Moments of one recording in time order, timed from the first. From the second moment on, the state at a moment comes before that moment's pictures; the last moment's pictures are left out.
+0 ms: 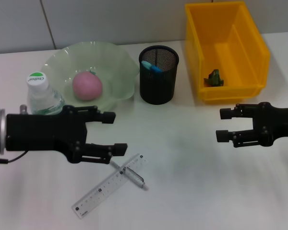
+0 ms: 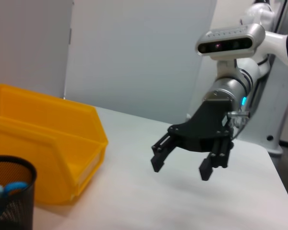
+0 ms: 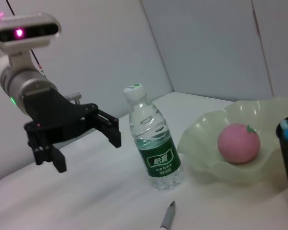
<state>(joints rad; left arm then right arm) -0.43 -2.07 1.10 1.04 1.82 1.65 -1.62 0.45 1.86 -1.01 -0.54 -1.68 -1.61 1.43</state>
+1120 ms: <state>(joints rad) -0.64 -2.08 1.46 1.31 2.23 1.51 -2.31 0.46 1.86 -0.91 -0.67 -1.86 -1.62 1.57</state>
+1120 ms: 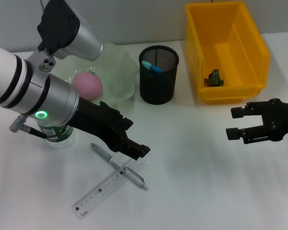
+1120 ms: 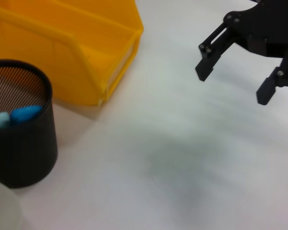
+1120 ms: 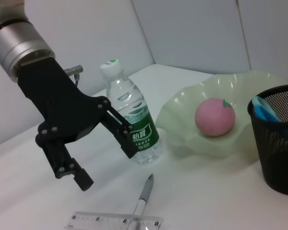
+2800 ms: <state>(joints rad) -0.65 -2.08 1.69 1.18 2.23 1.27 -2.30 0.48 1.86 -0.88 -0.69 -1.95 -1.60 1.65</state>
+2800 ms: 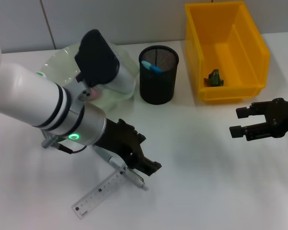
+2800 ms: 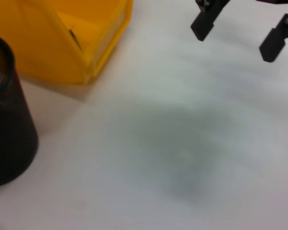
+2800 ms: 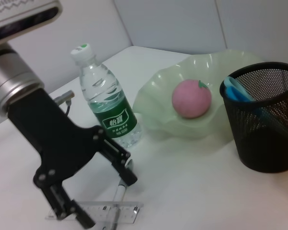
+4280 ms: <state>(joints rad) -0.64 -2.08 1.75 1.20 2.26 1.19 -2.30 0.50 1.87 -0.81 -0.76 -2.01 -1.60 1.76</state>
